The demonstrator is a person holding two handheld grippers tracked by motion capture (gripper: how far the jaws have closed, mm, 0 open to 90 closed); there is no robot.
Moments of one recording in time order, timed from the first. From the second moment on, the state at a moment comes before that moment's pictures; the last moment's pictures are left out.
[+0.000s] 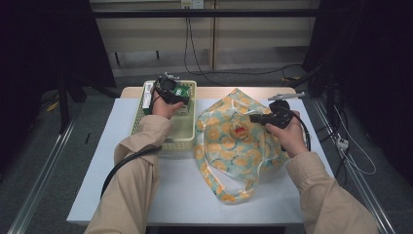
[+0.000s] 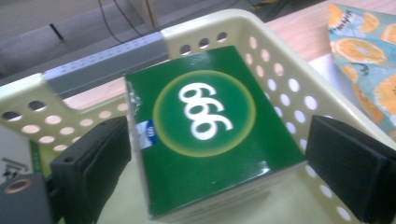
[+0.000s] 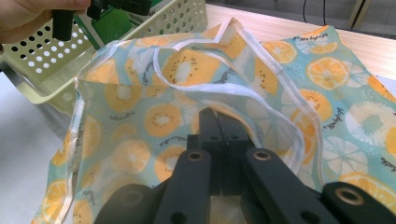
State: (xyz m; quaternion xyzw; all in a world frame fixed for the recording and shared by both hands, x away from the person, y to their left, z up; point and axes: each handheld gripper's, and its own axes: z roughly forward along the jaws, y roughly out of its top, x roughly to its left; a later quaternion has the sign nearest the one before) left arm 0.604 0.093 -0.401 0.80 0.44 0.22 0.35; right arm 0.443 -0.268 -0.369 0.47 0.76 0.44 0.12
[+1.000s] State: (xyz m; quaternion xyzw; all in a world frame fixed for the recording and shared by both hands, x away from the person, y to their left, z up) left arm 0.573 0.112 -0.388 0.78 0.49 0.16 0.35; right arm 0.442 -0.267 -0.377 0.47 0.76 0.43 0.12
